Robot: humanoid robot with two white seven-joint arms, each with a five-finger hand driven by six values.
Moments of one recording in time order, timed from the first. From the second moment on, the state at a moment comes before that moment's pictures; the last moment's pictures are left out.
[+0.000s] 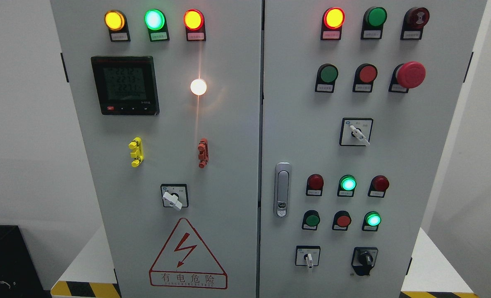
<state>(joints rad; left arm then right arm) 0.04 -0.10 -0.07 -0.08 0.08 -0.11 0.18 0.08 0.12 -0.08 -0.13 0.07 -0.05 0.09</state>
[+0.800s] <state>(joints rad) 0.04 -0.10 -0.07 -0.08 0.08 -0.11 0.18 0.08 0.12 -0.07 -0.14 0.10 -0.04 0.10</state>
